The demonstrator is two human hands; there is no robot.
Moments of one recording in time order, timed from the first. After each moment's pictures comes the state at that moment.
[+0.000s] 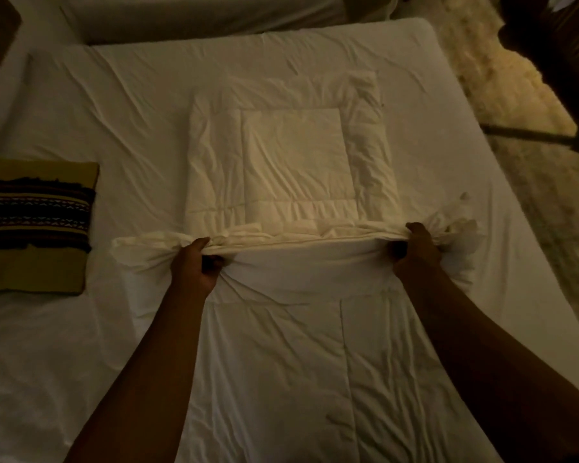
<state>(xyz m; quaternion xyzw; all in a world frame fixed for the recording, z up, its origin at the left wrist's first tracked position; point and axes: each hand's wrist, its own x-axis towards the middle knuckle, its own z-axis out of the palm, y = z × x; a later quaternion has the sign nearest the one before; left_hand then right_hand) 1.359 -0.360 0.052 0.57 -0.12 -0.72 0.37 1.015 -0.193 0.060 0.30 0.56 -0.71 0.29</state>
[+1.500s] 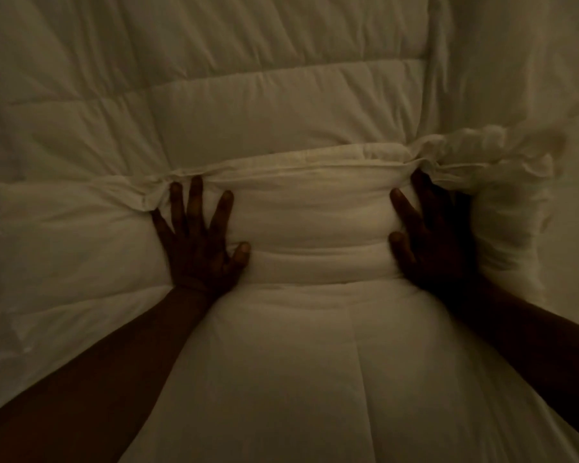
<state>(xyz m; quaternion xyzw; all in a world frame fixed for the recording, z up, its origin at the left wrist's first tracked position) 1.304 -0.347 -0.260 0.44 -0.90 -0.05 0.01 0.970 -0.166 -0.253 -0.62 0.78 -0.05 0.08</state>
